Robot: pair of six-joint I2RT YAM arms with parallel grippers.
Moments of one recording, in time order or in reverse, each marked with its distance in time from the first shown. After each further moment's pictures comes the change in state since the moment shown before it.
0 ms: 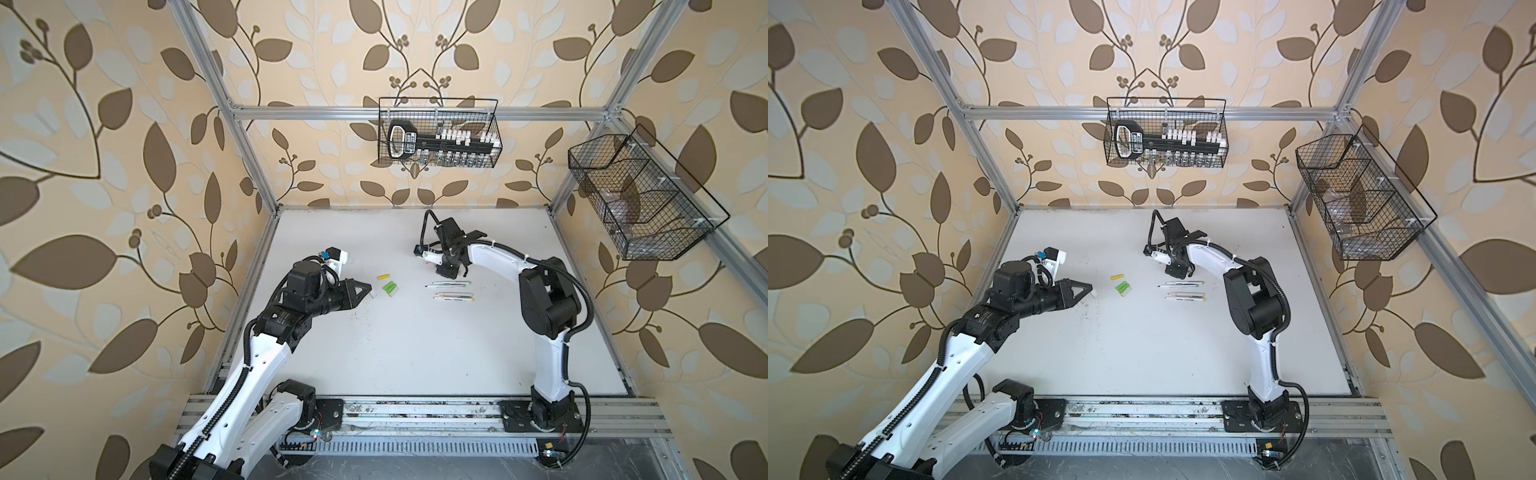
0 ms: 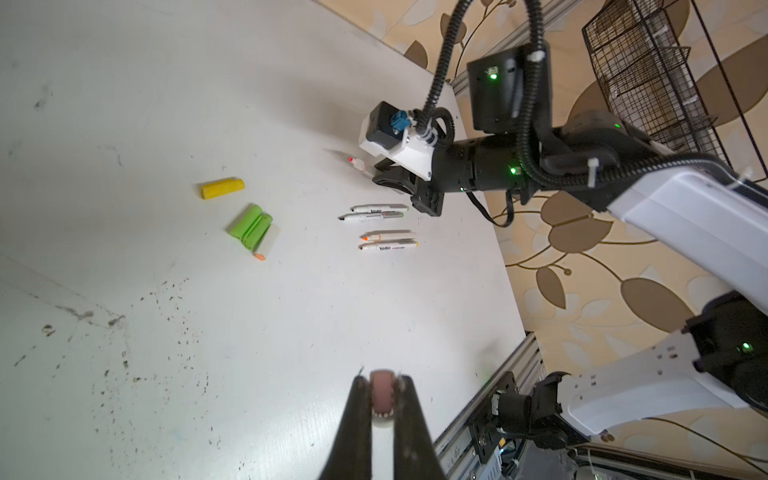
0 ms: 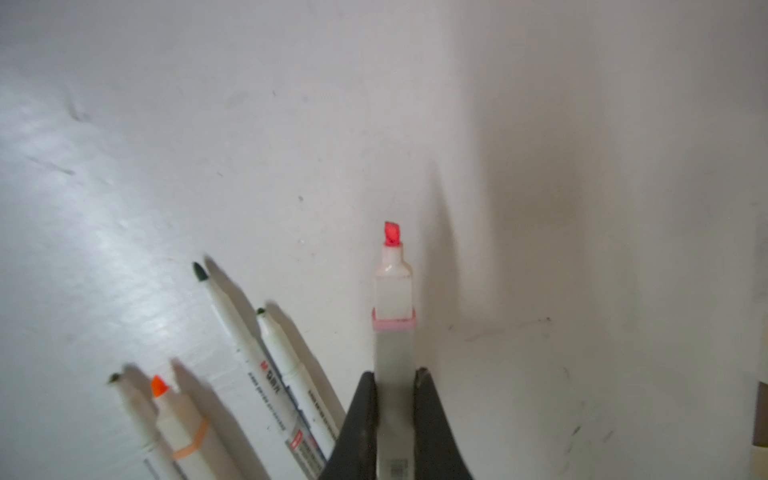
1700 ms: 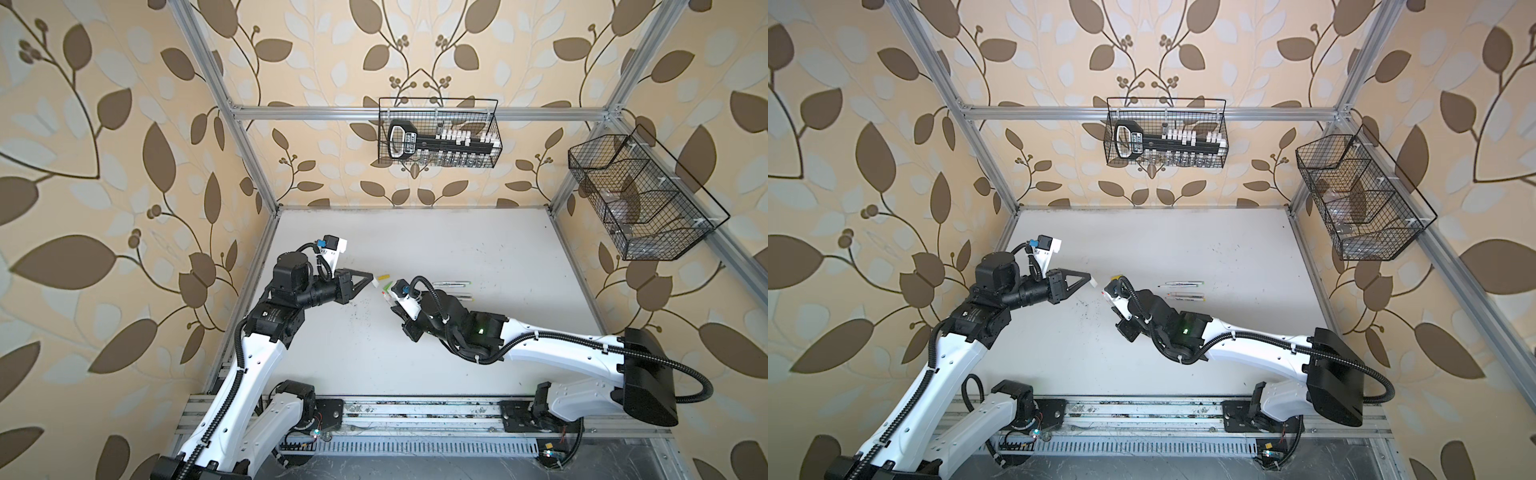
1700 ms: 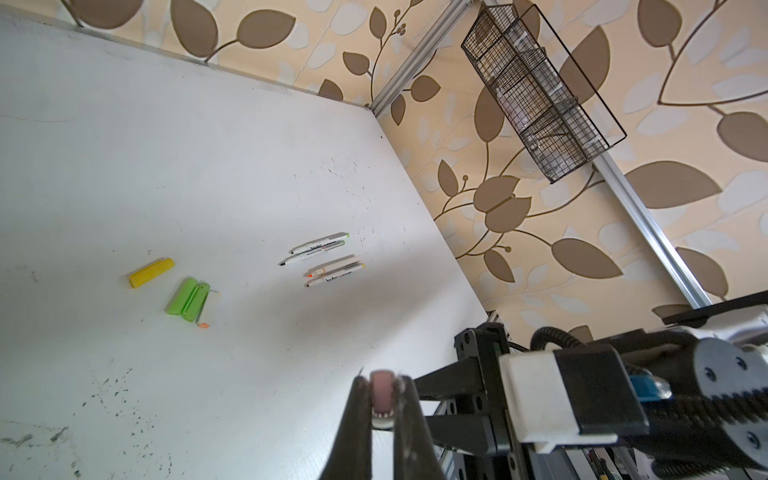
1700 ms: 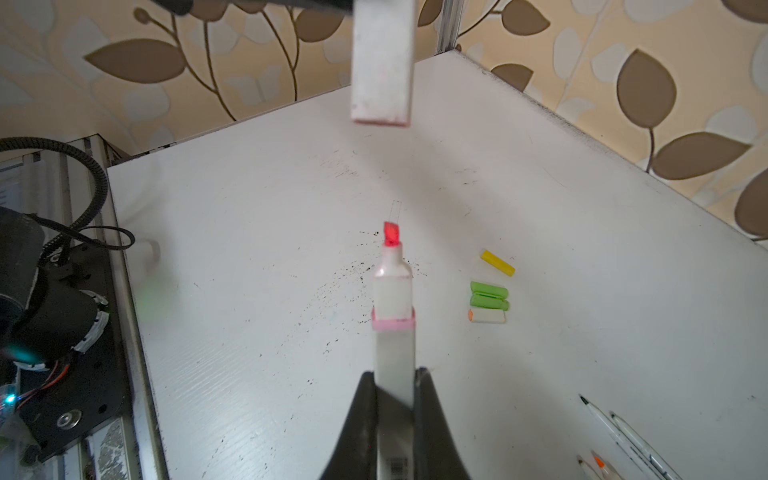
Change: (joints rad) left arm 0.085 -0.009 0.076 0.045 0.239 0.121; right arm 0.631 -0.647 -0.633 0.619 0.143 0.811
